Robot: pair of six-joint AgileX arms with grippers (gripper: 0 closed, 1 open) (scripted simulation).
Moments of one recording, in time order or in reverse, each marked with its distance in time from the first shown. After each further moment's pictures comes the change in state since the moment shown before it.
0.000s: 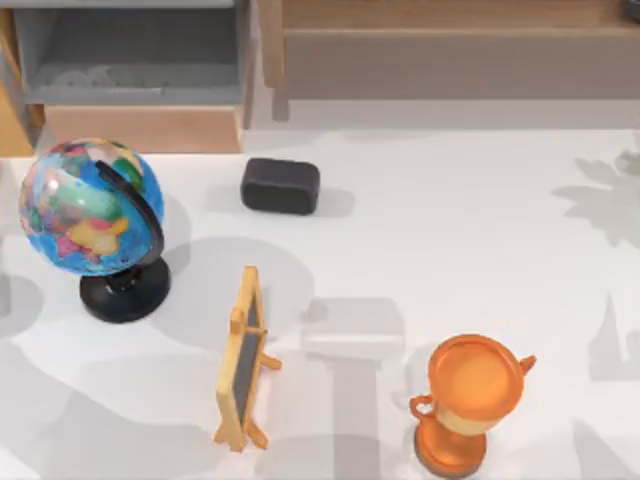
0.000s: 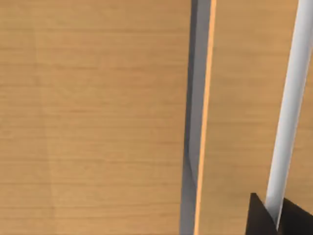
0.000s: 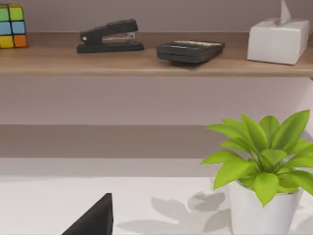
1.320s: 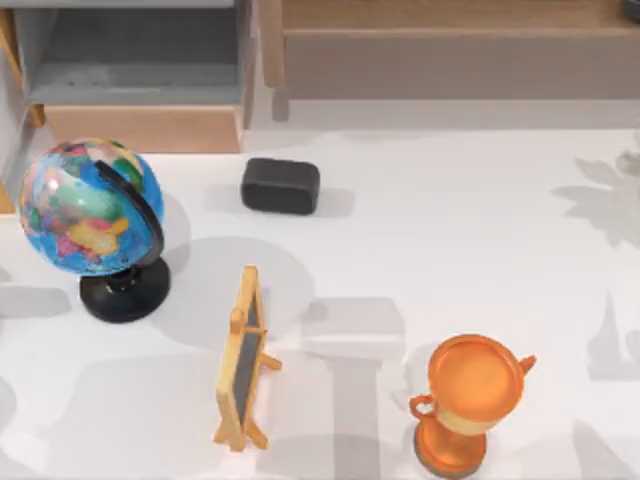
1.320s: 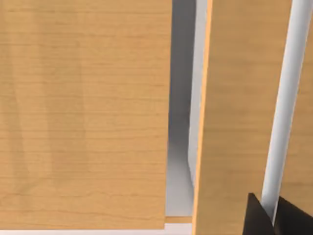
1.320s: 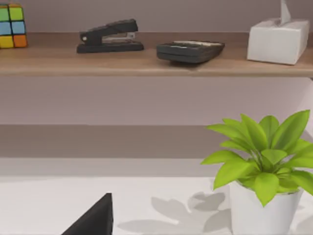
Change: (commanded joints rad) left arm 0.120 -0.147 -0.346 0.193 0.122 0.006; right arm 0.000 0.000 0.000 0.000 0.000 0.000
